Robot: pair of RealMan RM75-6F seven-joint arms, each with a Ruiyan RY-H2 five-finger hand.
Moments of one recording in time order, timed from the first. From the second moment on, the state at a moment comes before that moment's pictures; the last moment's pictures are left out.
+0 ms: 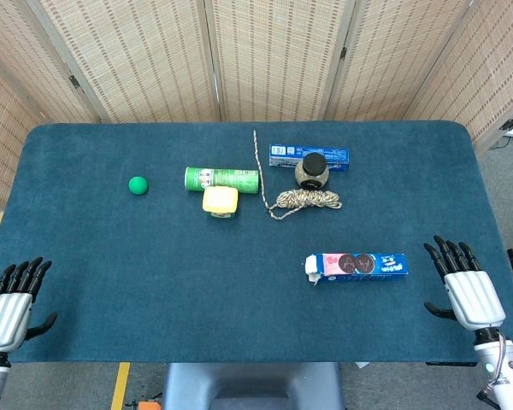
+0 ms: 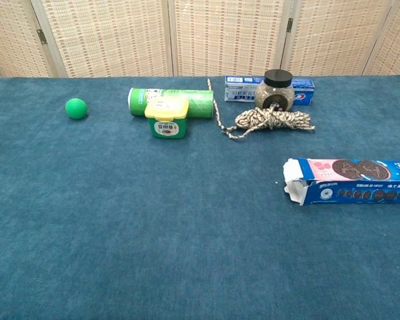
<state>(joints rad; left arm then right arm) -0.11 -1.13 -0.02 -1.63 1.44 1.41 0.19 0.16 -1.11 0.02 -1.62 -1.48 1.34 -0.17</state>
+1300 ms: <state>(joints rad) -0.12 -1.14 -0.02 -1.63 1.44 1.39 0.21 0.40 -1.04 0.03 -1.49 -1.42 0.88 0.04</state>
